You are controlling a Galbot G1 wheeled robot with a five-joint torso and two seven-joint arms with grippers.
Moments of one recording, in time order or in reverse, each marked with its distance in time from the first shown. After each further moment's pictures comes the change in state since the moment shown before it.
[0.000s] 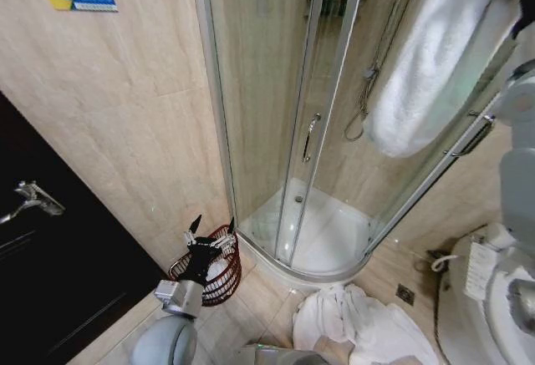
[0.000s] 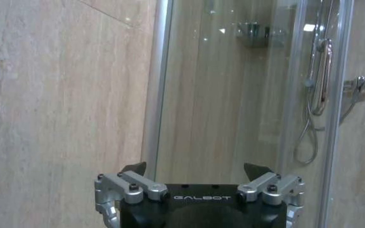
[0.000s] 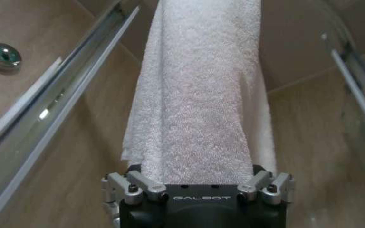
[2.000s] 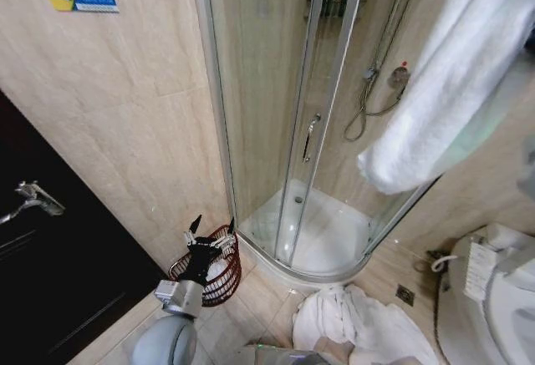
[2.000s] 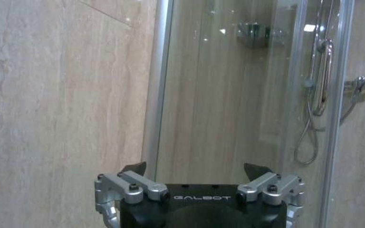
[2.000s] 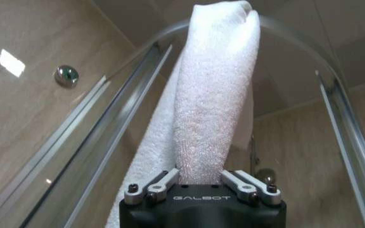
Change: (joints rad) left arm 0.000 0.000 0.000 0.000 0.000 0.000 0.000; right arm -0.838 -0.038 0.597 0.414 0.032 0.185 -0.081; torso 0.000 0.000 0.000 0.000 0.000
